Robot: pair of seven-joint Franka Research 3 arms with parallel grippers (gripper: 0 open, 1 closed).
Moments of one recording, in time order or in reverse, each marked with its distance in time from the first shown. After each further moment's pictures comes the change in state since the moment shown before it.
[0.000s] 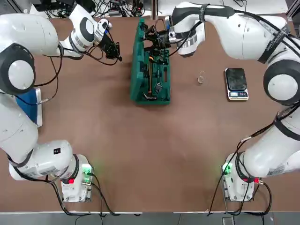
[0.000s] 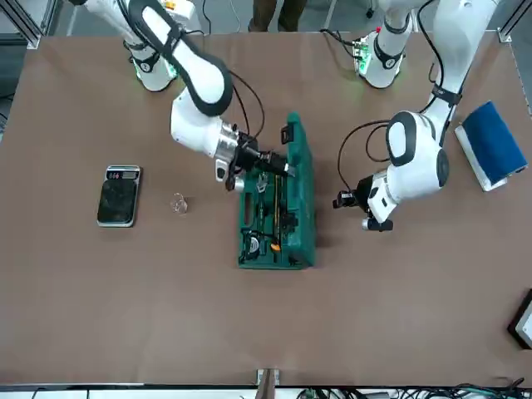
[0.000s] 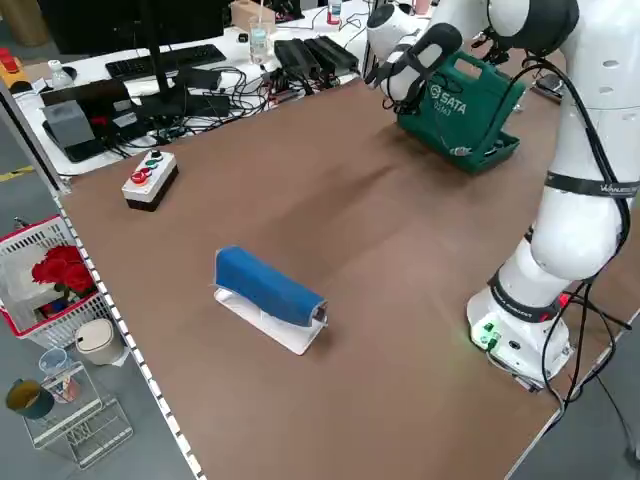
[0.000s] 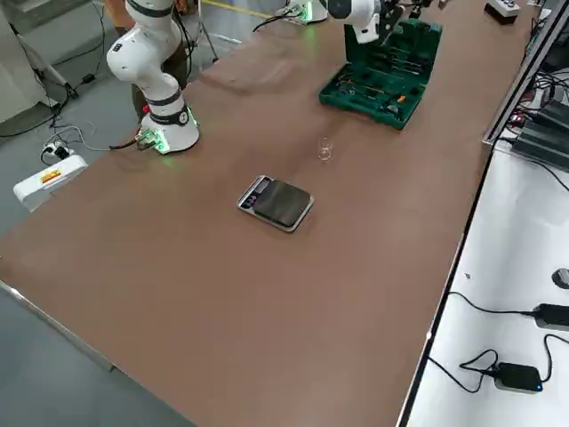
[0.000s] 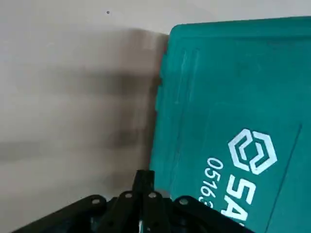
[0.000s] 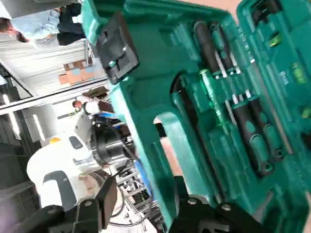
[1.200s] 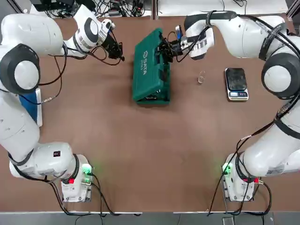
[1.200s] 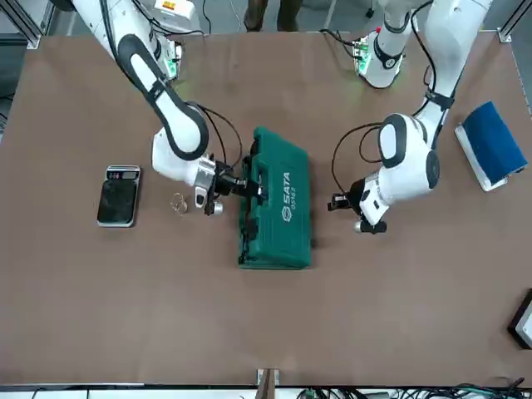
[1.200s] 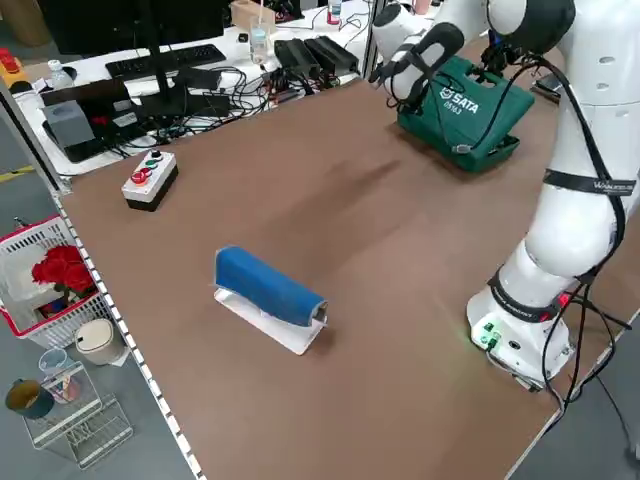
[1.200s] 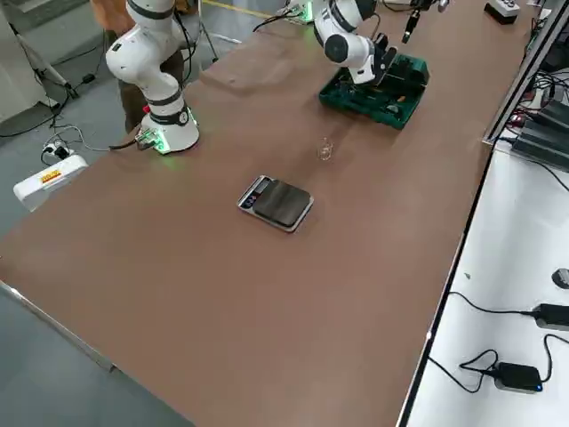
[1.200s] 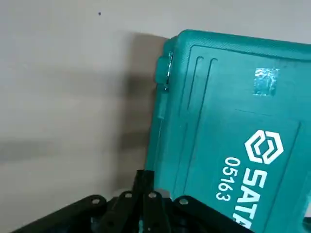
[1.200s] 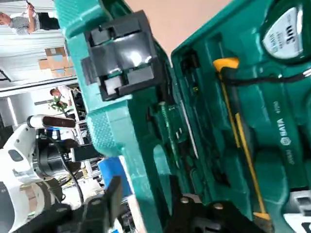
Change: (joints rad) left arm -0.074 0.018 0.046 0.024 0.004 0.022 -0.036; right arm -0.053 0.019 -0.151 -0.129 0.000 -0.186 -0.231
